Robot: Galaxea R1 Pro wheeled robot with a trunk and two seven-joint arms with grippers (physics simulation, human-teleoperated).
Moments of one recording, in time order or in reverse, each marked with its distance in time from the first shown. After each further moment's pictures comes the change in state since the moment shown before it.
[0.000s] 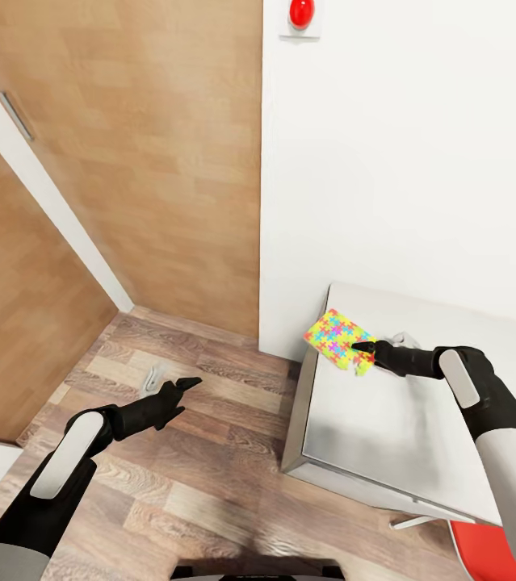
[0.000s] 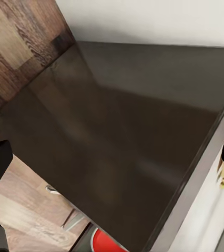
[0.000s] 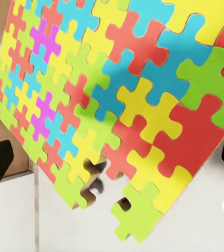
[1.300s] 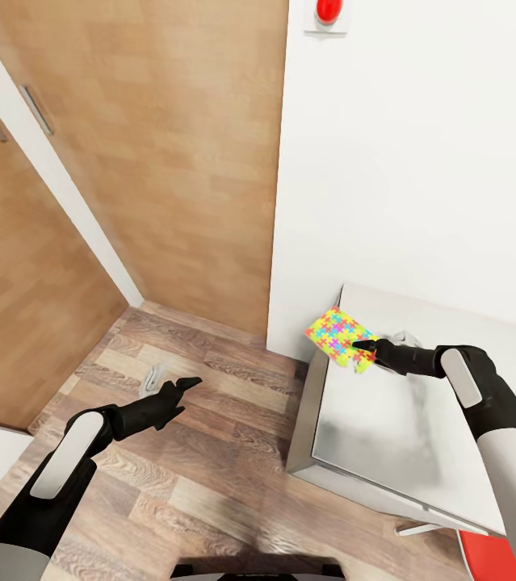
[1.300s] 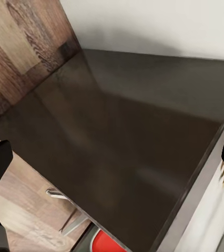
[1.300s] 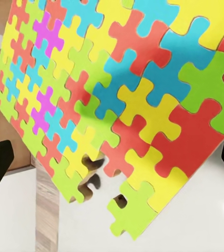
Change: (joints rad) left arm 0.000 0.000 0.000 0.000 0.000 0.000 0.000; right arm 0.000 -0.004 -0.002 -0.010 -0.010 0.002 -0.001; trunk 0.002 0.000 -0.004
